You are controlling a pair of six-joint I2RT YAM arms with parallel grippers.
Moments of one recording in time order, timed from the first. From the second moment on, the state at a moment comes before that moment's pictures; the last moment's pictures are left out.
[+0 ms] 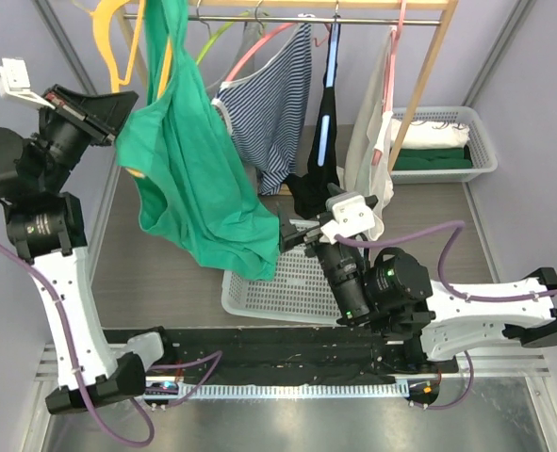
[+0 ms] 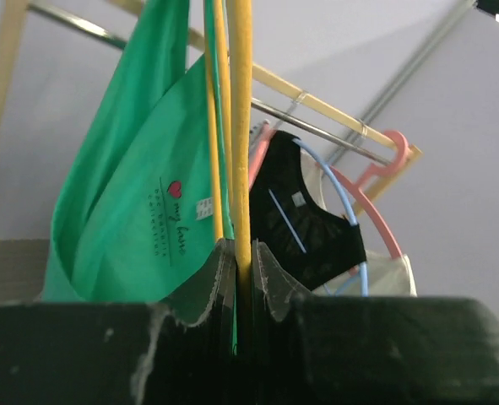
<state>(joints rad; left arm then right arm) 0.30 1.11 1.61 -0.17 0.67 -0.86 1.59 1.15 1.20 0.59 1.16 -0.65</state>
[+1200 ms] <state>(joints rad) 0.05 1.06 1.59 -0.12 0.91 -0.84 1.56 0.81 1.26 0.20 1.25 -0.42</state>
